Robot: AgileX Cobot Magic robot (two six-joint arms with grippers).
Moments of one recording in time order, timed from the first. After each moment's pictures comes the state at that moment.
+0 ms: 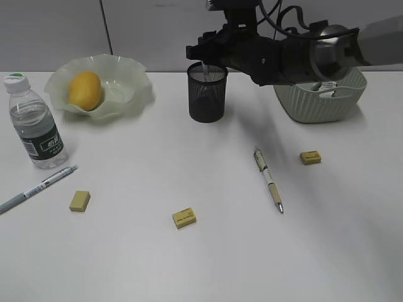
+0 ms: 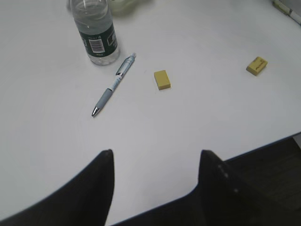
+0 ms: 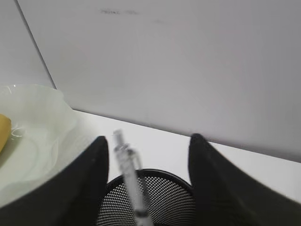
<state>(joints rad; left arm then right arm) -0.34 0.17 -0.55 0.00 1.11 0.00 0.50 2.27 -1.57 0.28 -0.37 -0.17</state>
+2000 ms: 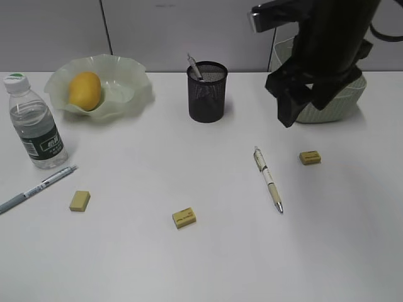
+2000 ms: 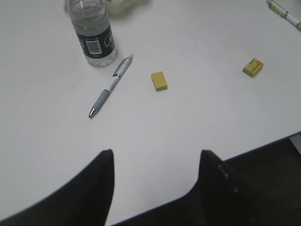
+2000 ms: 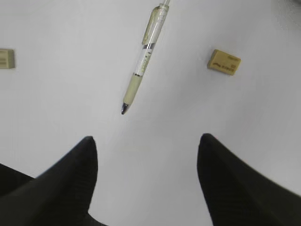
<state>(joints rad) -0.34 0.17 -0.55 0.00 1.11 0.00 0.50 1.80 -1.53 -0.03 1.20 -0.05</state>
